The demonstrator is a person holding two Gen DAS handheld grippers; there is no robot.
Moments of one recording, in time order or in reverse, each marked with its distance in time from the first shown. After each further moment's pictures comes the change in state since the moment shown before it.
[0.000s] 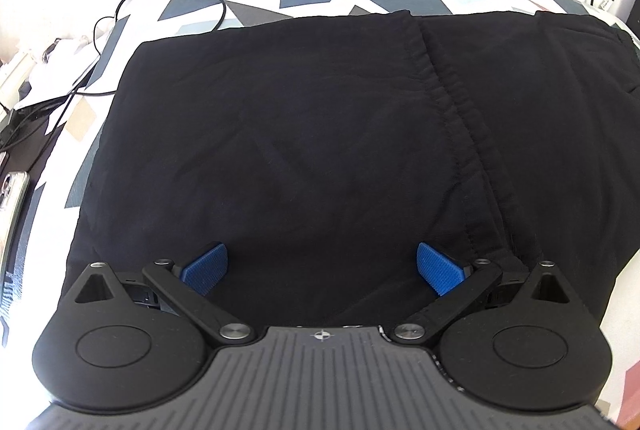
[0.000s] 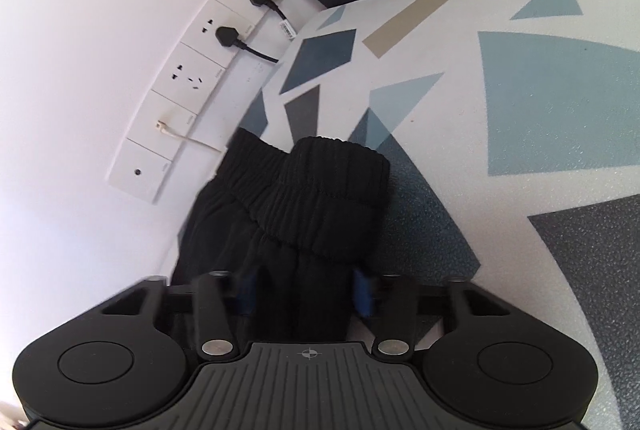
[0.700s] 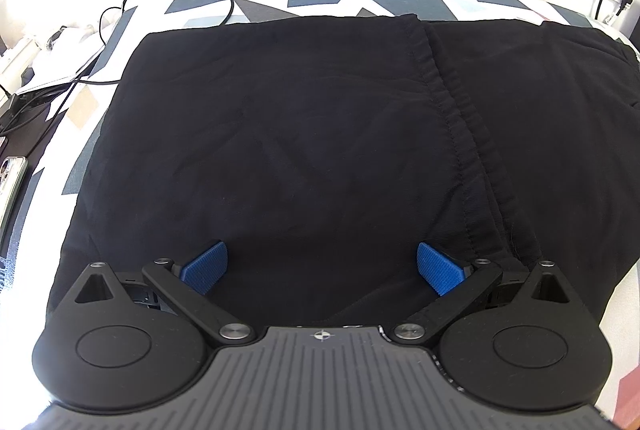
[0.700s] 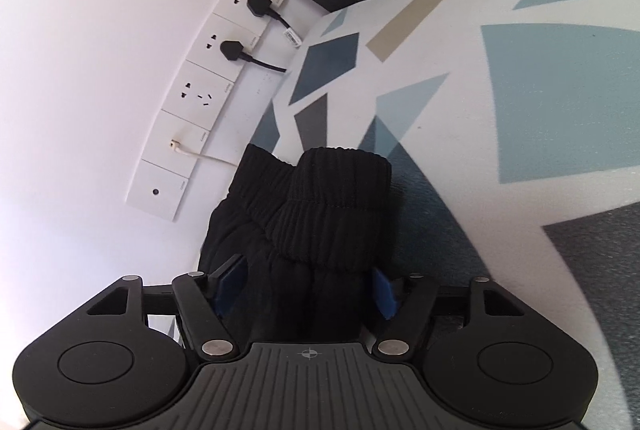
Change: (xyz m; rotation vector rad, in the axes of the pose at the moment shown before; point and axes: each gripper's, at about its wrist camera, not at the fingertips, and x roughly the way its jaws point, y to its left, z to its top) left arm 0.002 0.004 -0.002 -0.033 -0.013 -0.008; right arm 0.008 -0.004 0.007 0.051 -0.022 0.072
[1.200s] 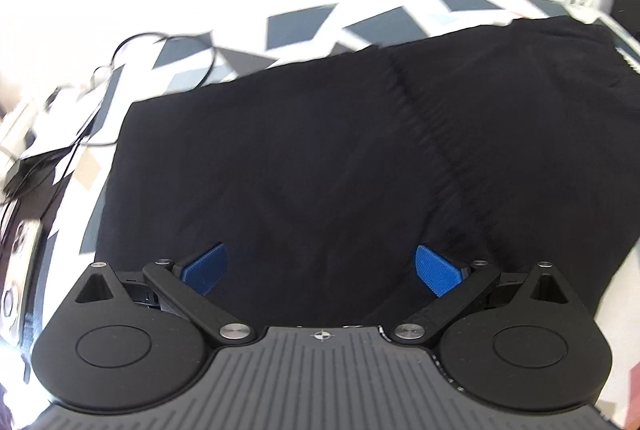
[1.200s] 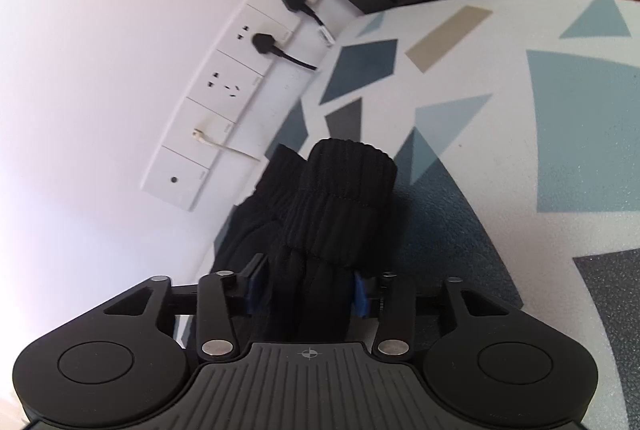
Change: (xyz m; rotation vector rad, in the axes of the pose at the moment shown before) left arm -0.016 -0.023 0.015 0.142 -0.067 0.024; right arm 0.002 0.011 0.010 -0.059 0.025 0.030
